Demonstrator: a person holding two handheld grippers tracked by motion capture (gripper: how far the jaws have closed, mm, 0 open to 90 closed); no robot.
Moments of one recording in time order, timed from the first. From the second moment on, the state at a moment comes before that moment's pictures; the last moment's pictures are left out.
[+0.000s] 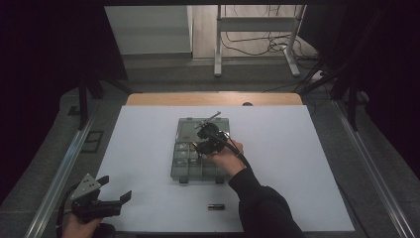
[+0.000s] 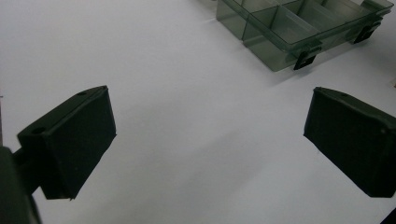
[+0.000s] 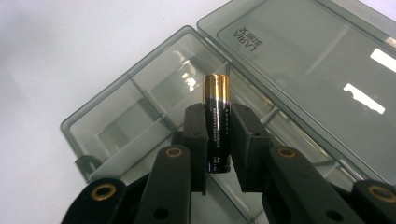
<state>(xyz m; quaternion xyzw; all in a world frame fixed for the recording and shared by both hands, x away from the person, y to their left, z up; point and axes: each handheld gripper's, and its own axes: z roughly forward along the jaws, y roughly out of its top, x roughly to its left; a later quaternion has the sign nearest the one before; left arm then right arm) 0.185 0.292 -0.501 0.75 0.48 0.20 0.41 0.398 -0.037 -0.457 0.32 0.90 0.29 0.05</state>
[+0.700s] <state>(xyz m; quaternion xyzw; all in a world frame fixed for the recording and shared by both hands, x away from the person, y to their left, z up) 0.185 0.293 -0.501 0.75 0.48 0.20 0.41 0.396 -0.033 -0.455 0.30 0.90 0.29 0.08</state>
